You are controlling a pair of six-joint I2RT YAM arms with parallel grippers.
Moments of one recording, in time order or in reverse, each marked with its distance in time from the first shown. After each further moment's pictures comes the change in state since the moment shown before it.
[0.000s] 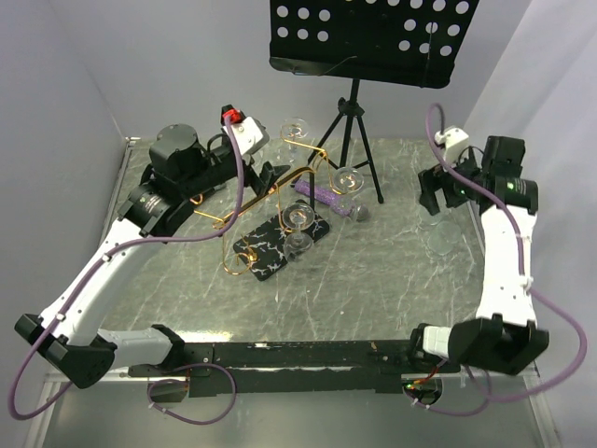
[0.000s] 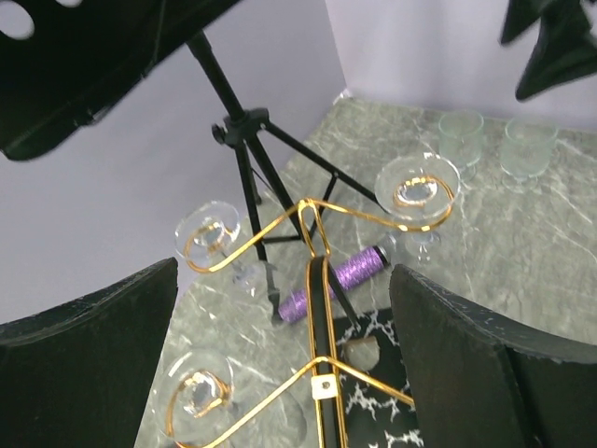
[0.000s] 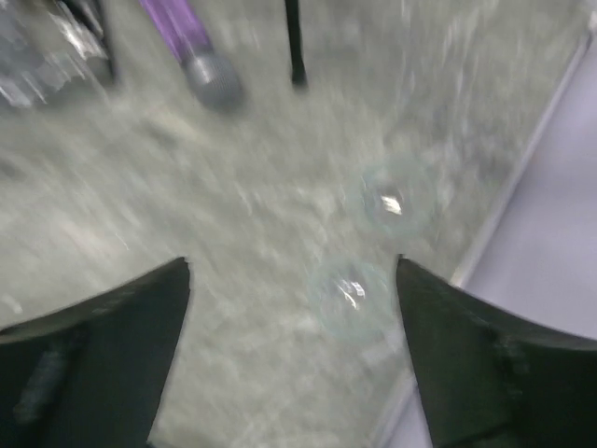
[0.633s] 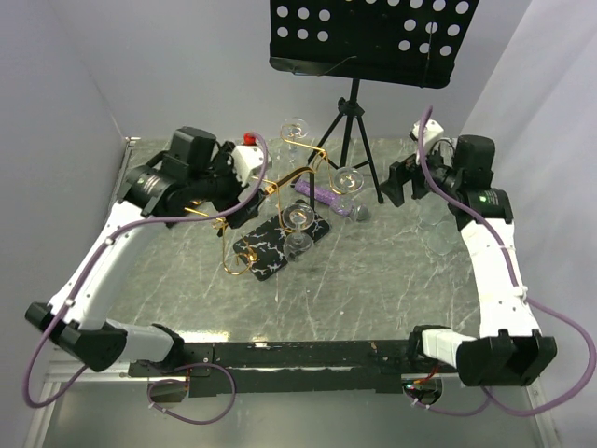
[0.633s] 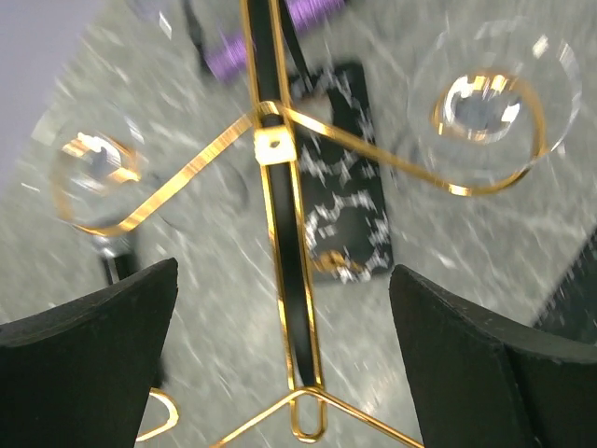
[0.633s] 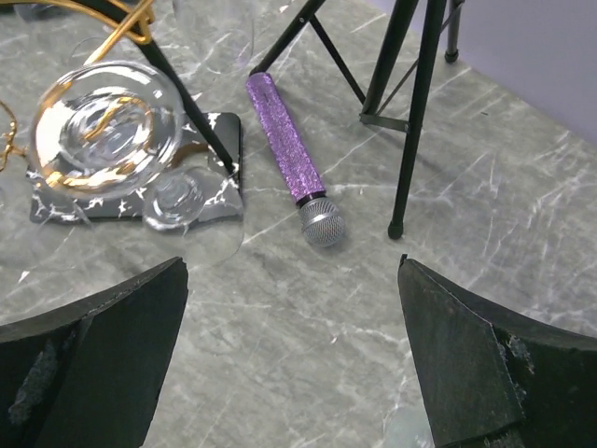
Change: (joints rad) left arm 0.066 0.081 0.165 -0.701 -0.056 0.116; right arm 0.206 -0.121 -0.156 0.380 -0.177 0.291
